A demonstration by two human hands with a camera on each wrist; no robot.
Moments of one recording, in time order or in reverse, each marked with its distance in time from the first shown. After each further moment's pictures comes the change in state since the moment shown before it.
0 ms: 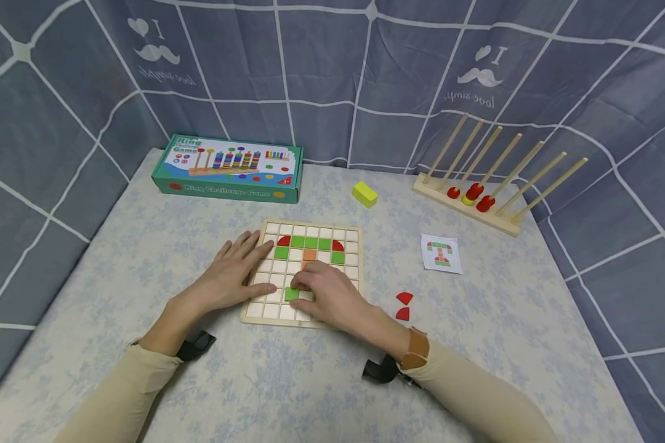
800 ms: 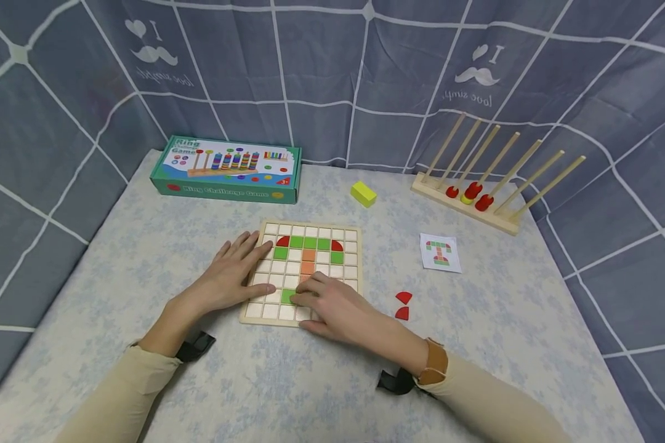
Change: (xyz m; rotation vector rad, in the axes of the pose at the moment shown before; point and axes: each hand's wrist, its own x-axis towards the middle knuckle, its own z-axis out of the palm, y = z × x) left_hand 0.000 -0.002 0.002 0.002 0.005 0.000; right_hand -0.026 0.002 -0.009 -0.194 -0.085 -0.232
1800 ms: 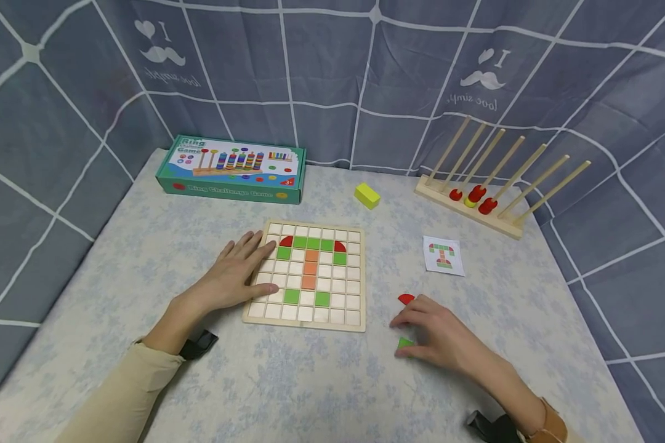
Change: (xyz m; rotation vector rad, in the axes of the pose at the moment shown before) left_hand -0.001 -0.001 0.002 -0.002 0.004 0.013; right_hand -0.149 0.044 -0.028 0.255 0.043 0.309
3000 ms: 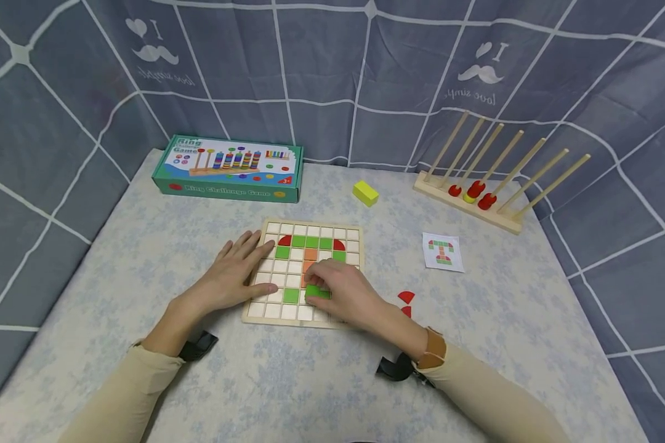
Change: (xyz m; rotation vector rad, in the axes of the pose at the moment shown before) left_hand 0.002 0.001 -0.002 0.004 -0.003 -0.010; right_hand 0.140 -0.065 0.045 0.087 0.079 -0.043
